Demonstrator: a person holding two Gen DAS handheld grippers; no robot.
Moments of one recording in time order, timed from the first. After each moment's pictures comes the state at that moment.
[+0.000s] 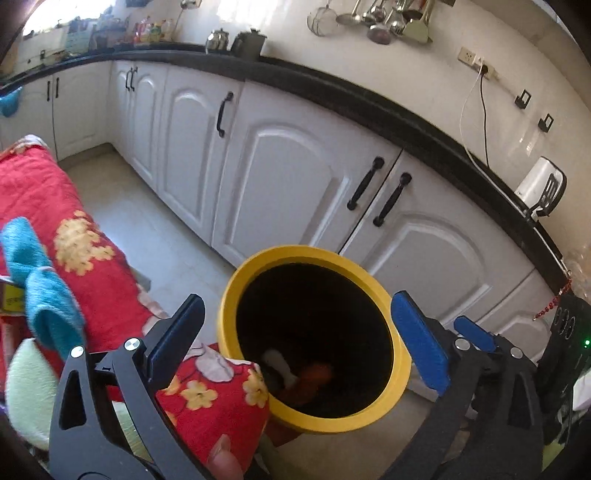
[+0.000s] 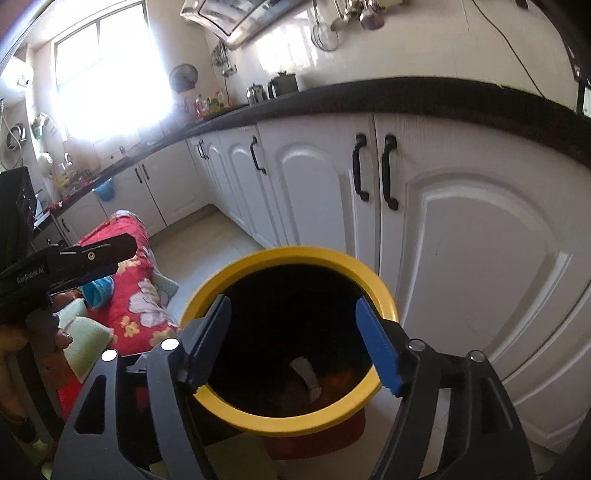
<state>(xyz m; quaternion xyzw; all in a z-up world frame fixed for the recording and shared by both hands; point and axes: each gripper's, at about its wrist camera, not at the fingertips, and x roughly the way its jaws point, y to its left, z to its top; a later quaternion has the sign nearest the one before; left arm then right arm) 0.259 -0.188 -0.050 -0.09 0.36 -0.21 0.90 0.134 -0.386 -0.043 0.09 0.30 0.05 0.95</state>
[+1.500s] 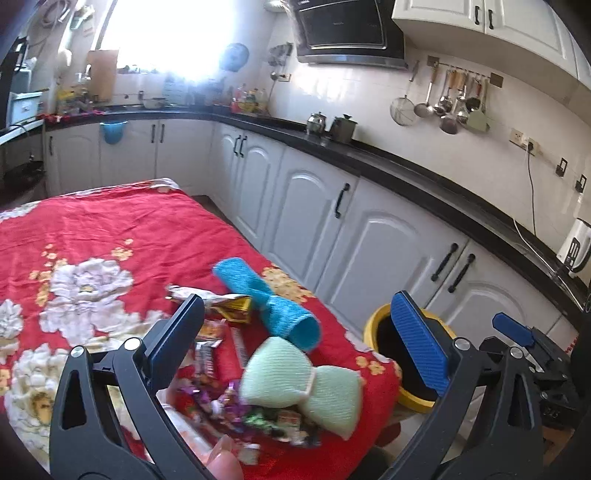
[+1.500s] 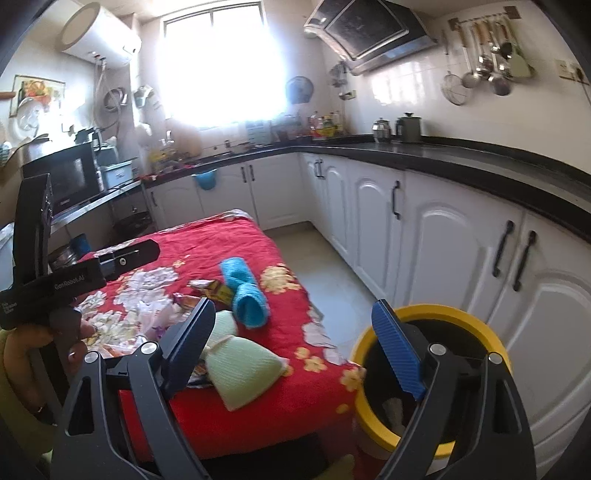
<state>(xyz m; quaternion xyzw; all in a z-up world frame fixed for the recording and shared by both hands) 0.153 -0.007 0.011 -0.11 0.25 -0.05 0.96 0.110 -0.219 0.027 0.01 0.24 0.24 0.94</state>
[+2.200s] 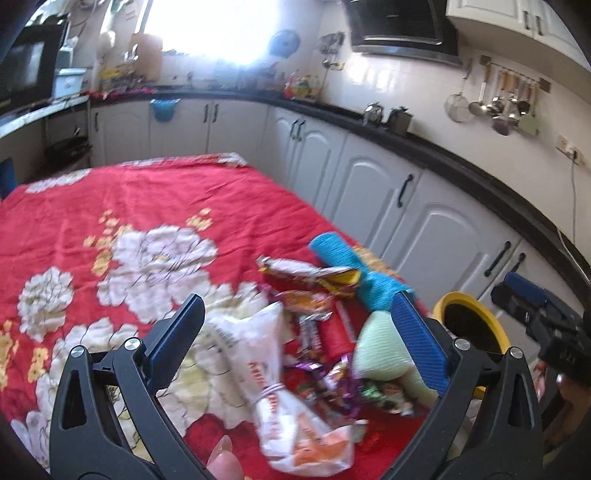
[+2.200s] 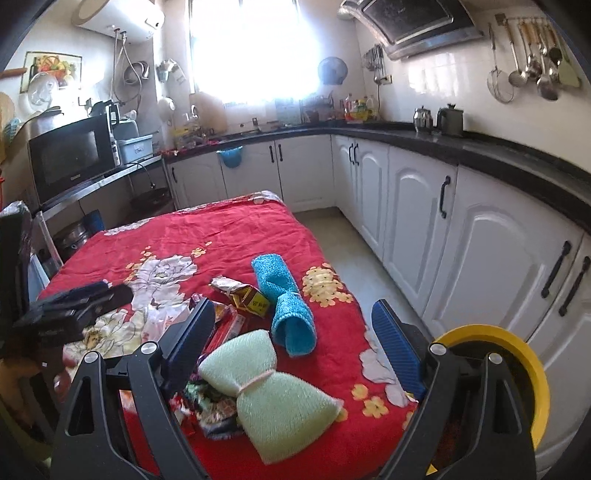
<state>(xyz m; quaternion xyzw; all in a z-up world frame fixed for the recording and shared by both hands) 0.141 0.072 -0.025 -0.12 0.29 0.04 0.95 0.176 -0.142 0.007 -0.01 0.29 0.28 0.92</state>
